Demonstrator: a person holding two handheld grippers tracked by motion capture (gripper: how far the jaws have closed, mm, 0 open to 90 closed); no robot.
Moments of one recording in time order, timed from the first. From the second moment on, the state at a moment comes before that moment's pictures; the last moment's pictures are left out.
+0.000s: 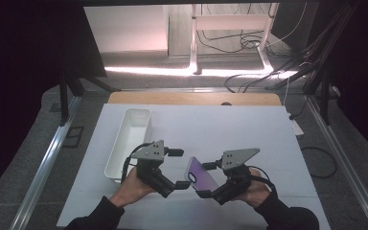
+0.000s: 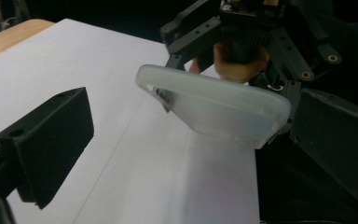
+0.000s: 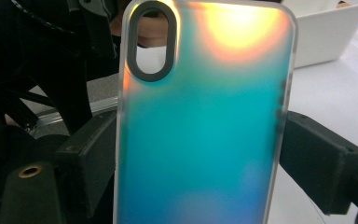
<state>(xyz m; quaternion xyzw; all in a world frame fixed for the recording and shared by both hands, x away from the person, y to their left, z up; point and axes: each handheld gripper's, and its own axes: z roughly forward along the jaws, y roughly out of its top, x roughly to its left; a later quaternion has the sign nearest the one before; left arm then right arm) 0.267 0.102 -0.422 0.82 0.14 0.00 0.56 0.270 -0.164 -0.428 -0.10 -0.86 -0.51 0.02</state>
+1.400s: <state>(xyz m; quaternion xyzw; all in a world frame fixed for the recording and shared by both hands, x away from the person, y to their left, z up) 0.260 0.090 -0.421 0.82 0.09 -0.04 0.57 0.263 -0.156 -0.431 -0.05 -0.85 -0.52 0.03</state>
